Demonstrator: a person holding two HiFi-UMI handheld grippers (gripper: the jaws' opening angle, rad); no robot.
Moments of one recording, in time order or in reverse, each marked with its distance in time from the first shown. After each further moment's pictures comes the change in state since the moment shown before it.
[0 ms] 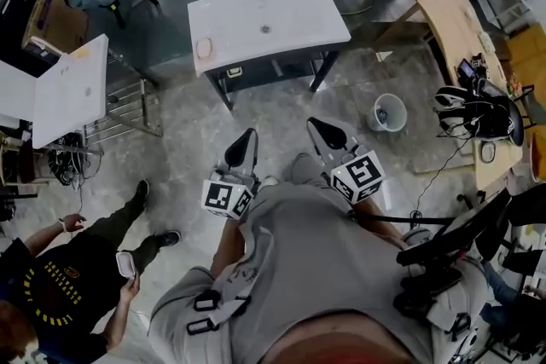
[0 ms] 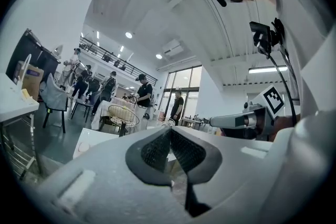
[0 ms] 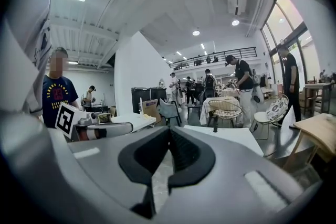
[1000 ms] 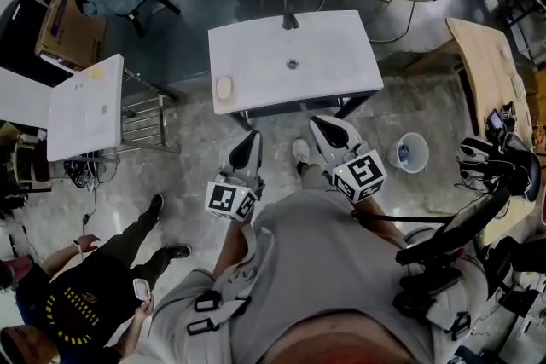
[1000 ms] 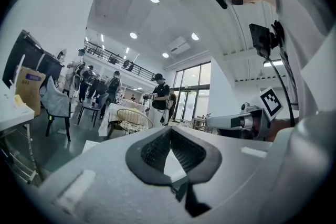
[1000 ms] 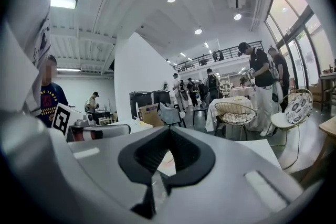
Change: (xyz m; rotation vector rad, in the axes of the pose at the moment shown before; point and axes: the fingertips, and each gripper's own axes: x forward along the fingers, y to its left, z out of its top) left arm 0.162 0.135 0.023 0.023 0.011 0.103; right arm 0.187 -0.133 0.037 0.031 -0.028 0.101
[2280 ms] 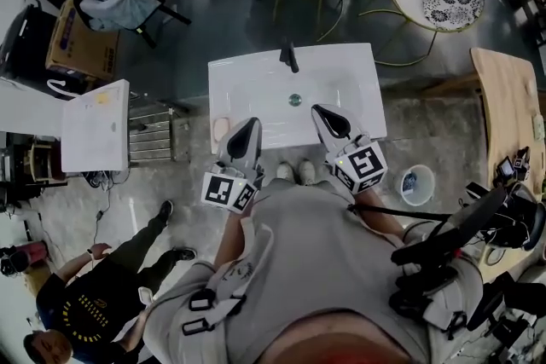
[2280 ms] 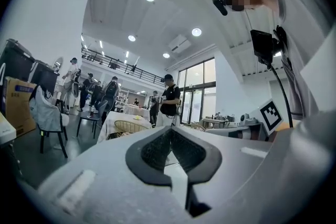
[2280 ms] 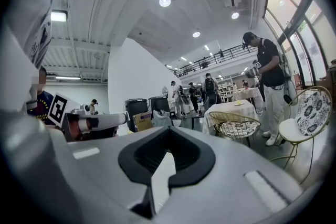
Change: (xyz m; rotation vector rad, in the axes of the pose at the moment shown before) left arm 0.219 0.049 0.064 0.066 -0.010 0.067; right arm 0.115 -0.197 0.058 0.027 -0.061 0.061
